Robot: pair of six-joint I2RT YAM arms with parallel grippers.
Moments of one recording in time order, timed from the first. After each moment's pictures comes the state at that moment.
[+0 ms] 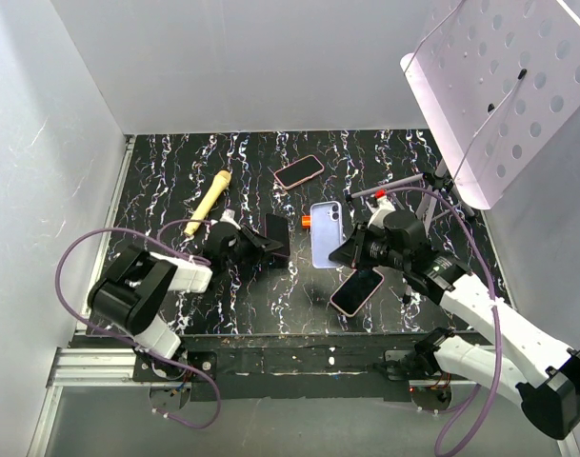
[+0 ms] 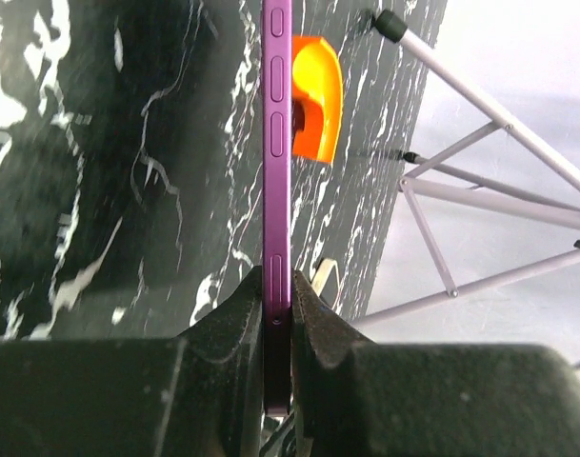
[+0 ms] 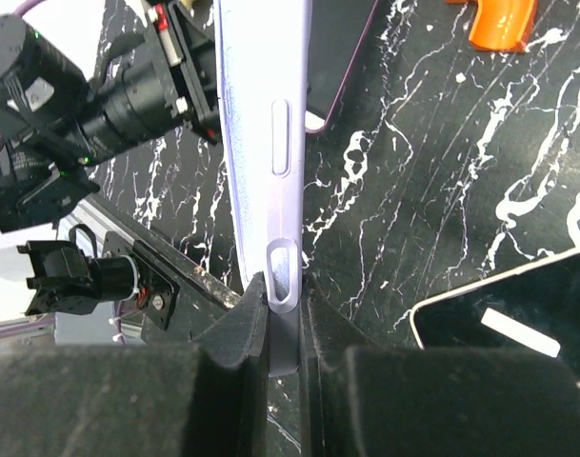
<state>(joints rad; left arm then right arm) -0.50 1.54 0.43 0.66 0.25 -1.28 0.67 0.91 0.74 -0.35 -0.22 0.68</state>
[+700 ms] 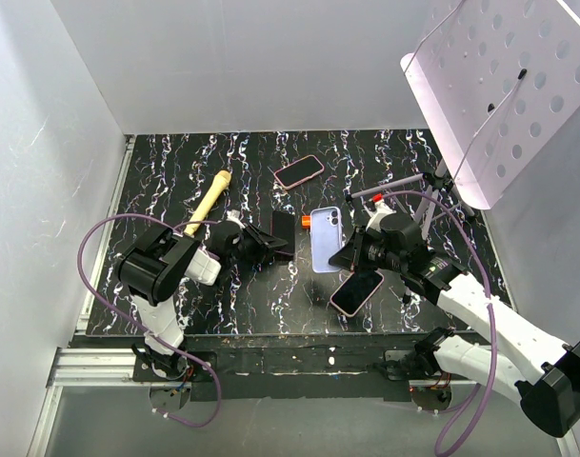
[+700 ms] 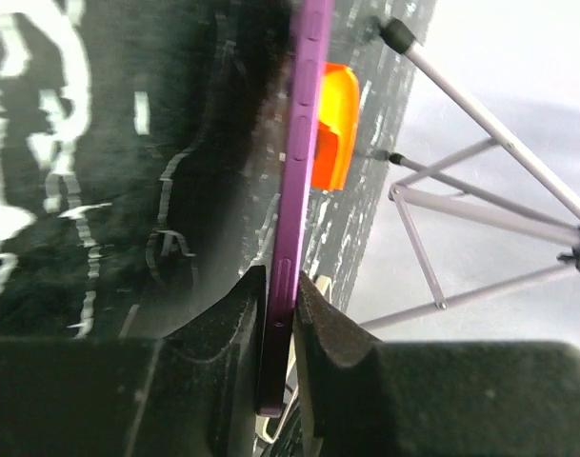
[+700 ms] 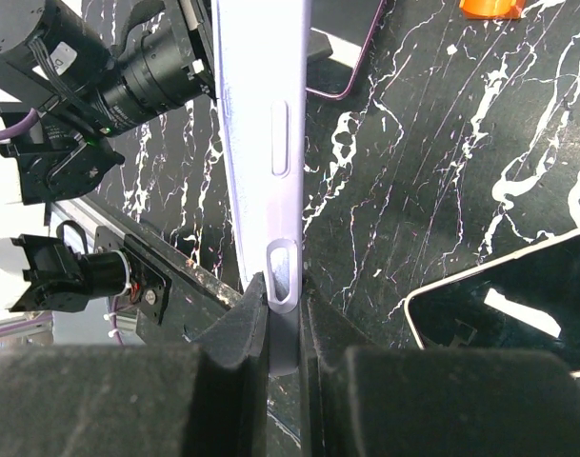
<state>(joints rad) -0.47 1.83 0.51 0.91 0.33 -1.35 0.67 0.92 0.70 -0.35 -0.22 0.70</state>
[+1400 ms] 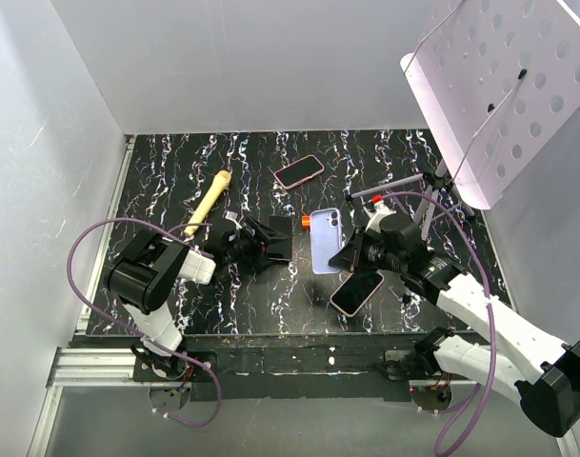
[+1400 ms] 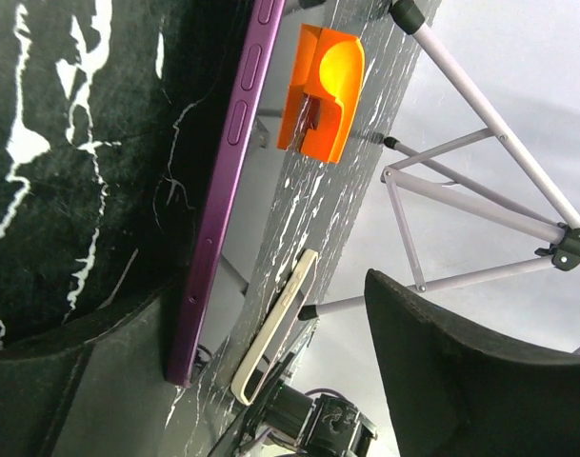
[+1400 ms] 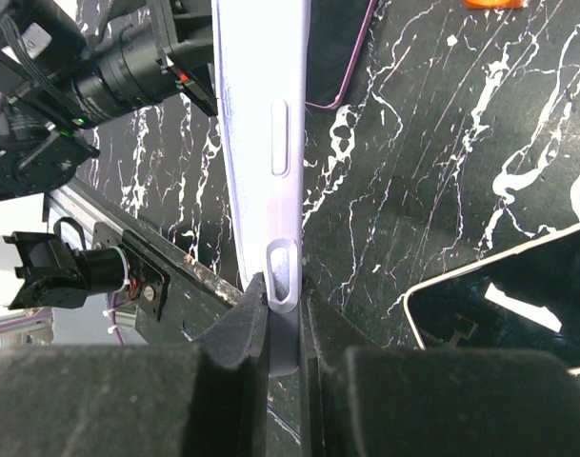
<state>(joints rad) -0.44 1.76 0.50 0.78 0.40 -1.39 0.67 0.92 0.70 -0.35 -0.23 0.70</state>
